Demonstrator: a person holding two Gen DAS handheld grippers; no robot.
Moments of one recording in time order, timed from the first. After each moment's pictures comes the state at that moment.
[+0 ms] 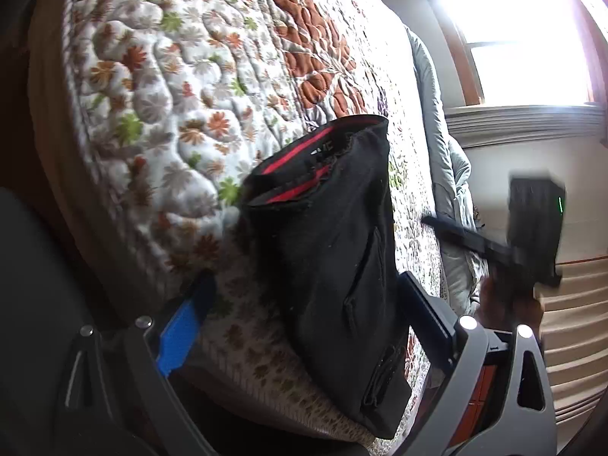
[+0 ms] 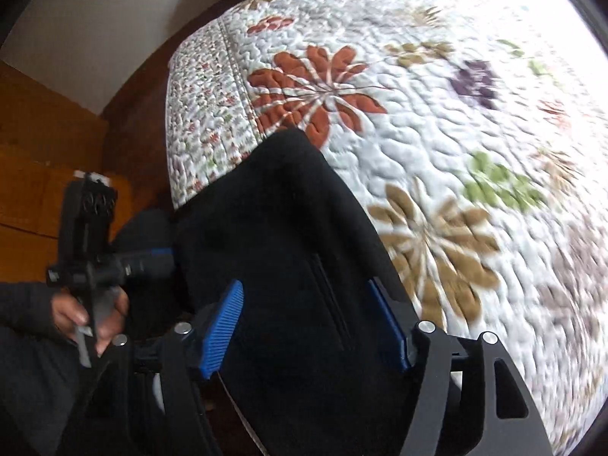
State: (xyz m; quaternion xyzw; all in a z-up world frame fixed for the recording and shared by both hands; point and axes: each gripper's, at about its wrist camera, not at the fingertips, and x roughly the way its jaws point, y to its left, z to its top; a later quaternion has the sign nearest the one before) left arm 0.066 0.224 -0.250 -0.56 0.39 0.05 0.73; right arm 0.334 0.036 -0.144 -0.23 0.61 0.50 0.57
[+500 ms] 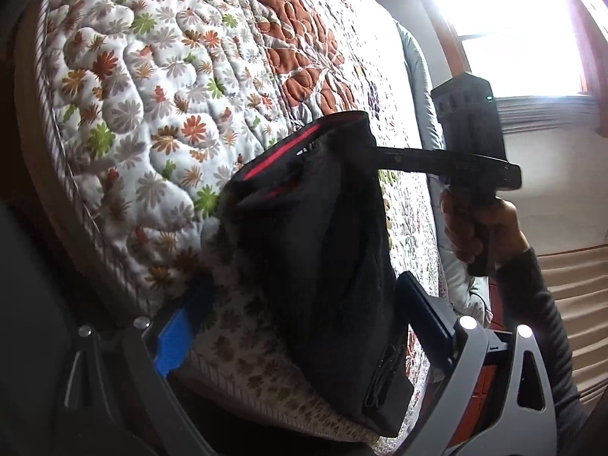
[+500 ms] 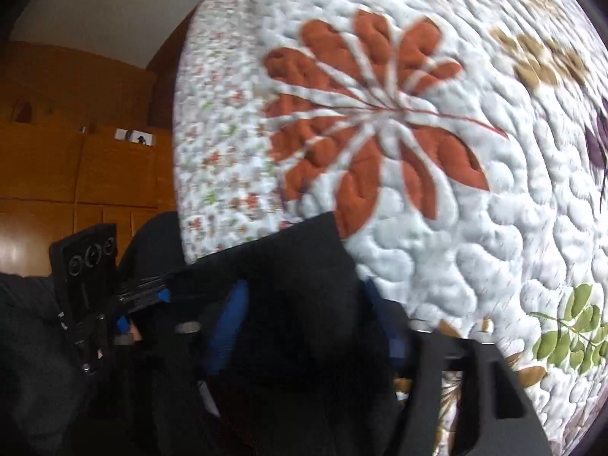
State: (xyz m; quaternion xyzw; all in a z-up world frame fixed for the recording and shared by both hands) left arm 0.072 0.223 -0.250 -0.55 0.39 0.03 0.74; right arm 0.370 0.127 -0.215 -0.24 0.66 0.55 0.45
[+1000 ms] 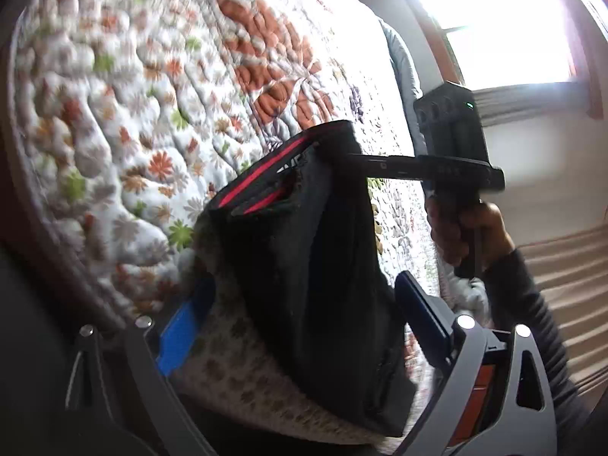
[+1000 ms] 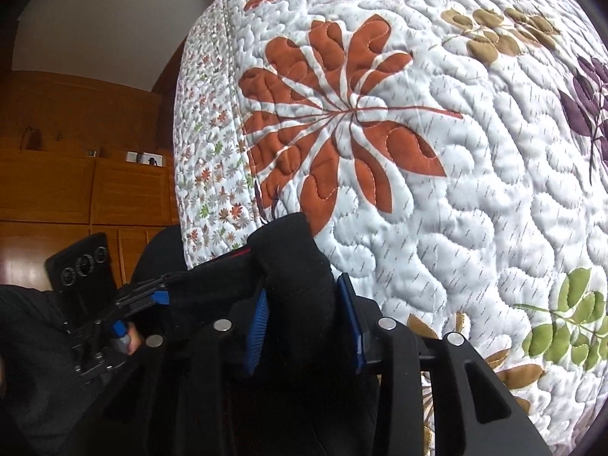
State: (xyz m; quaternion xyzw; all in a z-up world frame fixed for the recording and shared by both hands) left arm 0.089 0.230 -0.242 -0.55 0.37 0.01 0.75; right arm 0.386 0.116 -0.215 -0.19 0.67 0.56 0.45
